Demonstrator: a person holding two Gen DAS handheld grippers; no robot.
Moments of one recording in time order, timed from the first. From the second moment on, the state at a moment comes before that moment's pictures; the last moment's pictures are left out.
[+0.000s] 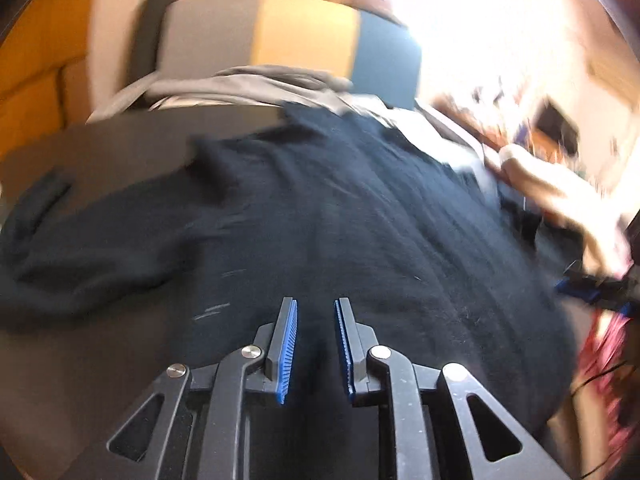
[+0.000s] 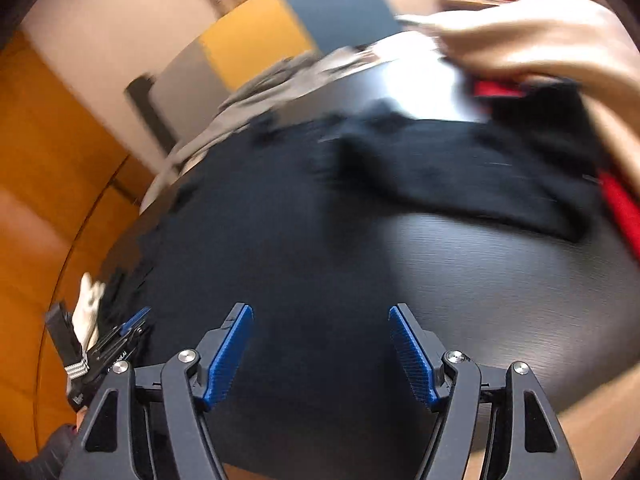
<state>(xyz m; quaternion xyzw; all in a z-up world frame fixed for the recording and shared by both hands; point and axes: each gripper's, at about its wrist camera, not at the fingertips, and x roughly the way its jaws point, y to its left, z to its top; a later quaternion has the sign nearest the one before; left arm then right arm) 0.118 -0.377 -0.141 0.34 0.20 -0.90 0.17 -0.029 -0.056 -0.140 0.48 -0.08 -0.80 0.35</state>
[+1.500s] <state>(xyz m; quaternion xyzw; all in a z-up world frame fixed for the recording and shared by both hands) 0.209 -0.607 -0.039 0.31 0.27 -0.87 0.29 0.060 -0.305 -0.169 0.47 0.13 -0.68 0.54</state>
